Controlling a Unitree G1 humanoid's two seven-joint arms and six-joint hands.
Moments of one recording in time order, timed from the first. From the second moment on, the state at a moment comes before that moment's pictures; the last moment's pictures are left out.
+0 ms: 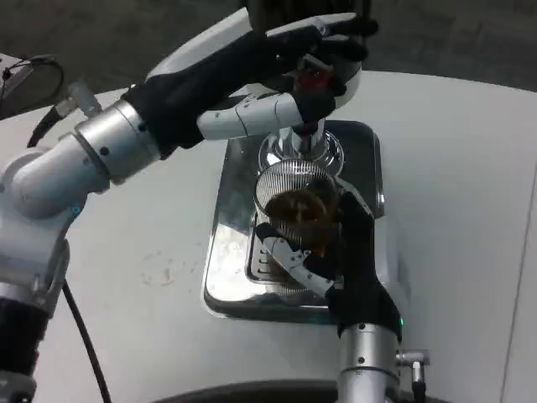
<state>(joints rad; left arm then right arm) -0.94 0.51 -0.05 0.39 0.01 -0.44 -0.66 -0.45 0.12 0.31 0.33 -0.40 0.02 -0.63</state>
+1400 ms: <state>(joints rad) -0.86 0.51 0.01 0.28 -0.01 -0.40 -0.63 -0.26 0.07 0.32 0.06 -0.41 0.06 -0.58</state>
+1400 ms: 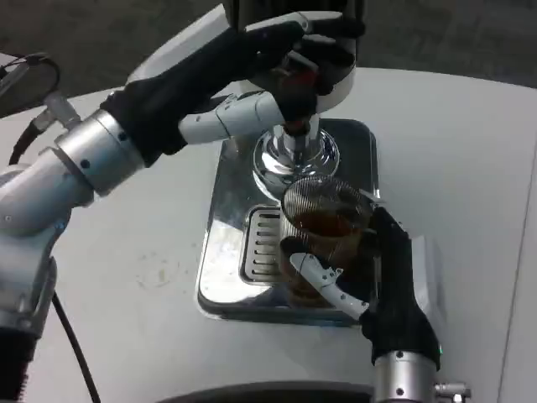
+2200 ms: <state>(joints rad) -0.79 0.52 0.12 0.21 -0.06 -0.39 -0.58 -0.18 0.06 0.30 -0.04 -0.43 0.08 -0.51</state>
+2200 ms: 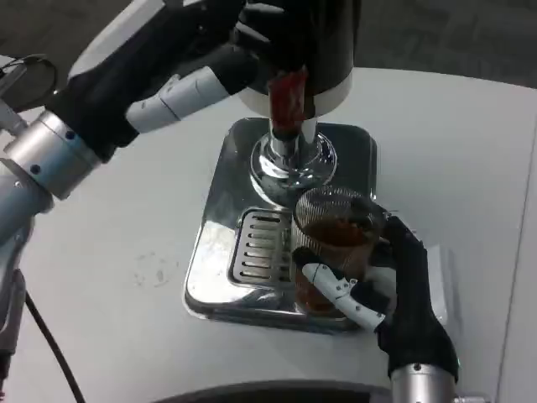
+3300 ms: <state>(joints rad) -0.50 0.50 0.25 -0.05 -0.15 -0.34 -0.48 -0.08 0.05 0.26 -0.17 -0.46 0.08 -0.45</state>
